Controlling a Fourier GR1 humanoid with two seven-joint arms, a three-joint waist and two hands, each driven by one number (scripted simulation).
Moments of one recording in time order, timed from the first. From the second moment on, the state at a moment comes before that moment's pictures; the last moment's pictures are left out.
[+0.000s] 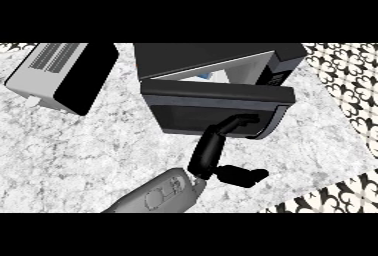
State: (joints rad) left arm -0.68 0.00 -0.92 -1.09 0.38 0.69 -0.30; right arm 0.21 -0.43 -0.25 -1.68 -0.51 0.58 -0.49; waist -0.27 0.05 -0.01
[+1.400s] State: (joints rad) left arm -0.90 0.00 -0.87 -0.92 0.61 0.77 -0.46; right arm 0.07 -0.55 -0.25 -1.70 -0.73 0.66 -0.37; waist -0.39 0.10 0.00
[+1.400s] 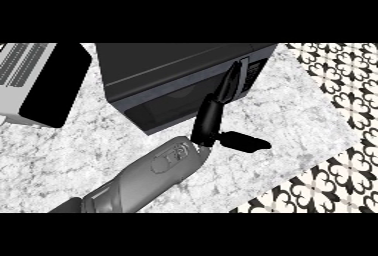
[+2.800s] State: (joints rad) left arm -0.92 0.00 -0.91 -0.86 0.75 0.78 -0.61; right arm 0.02 -0.65 -0.27 -1.66 -0.86 0.72 -0.31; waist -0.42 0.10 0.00
